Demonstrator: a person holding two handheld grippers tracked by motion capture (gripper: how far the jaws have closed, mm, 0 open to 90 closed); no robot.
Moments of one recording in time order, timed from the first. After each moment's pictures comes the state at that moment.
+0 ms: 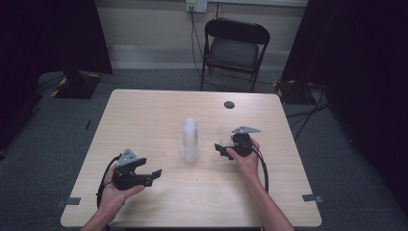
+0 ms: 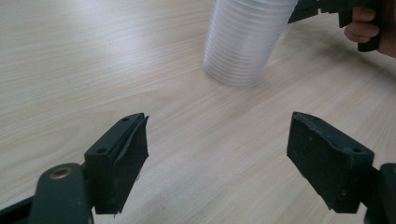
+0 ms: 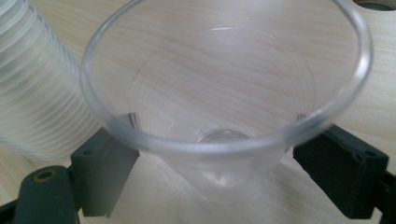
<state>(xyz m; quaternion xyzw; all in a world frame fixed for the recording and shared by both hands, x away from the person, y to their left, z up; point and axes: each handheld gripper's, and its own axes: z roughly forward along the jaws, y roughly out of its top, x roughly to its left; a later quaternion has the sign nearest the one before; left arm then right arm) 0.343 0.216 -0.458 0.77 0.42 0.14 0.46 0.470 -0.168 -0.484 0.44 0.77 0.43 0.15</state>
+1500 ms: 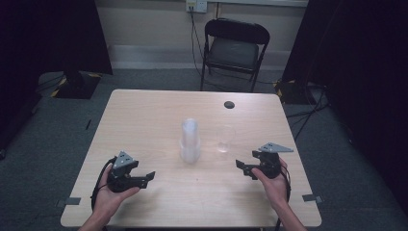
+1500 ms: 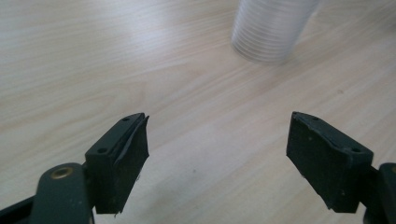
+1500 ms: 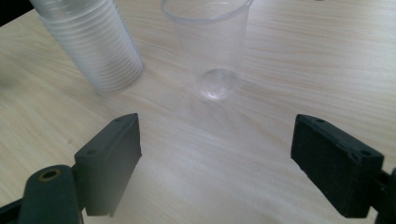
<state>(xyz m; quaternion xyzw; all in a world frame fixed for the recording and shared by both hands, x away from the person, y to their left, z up) 0.332 0.227 -0.460 0.78 0.45 0.16 0.41 0.379 -0.231 -0.446 0.45 0.76 0.44 0.16</state>
